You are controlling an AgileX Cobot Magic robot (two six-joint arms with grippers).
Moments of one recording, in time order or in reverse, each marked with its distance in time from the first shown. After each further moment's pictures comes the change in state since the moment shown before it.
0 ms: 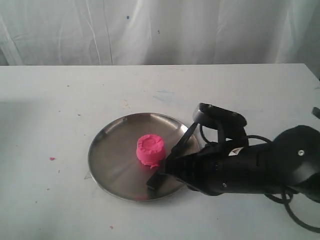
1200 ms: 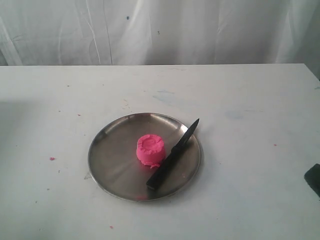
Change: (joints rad) left arm 0.000 0.000 0.000 0.000 0.000 0.000; right arm -0.190 -1.432 0.592 -0.395 -0.048 0.745
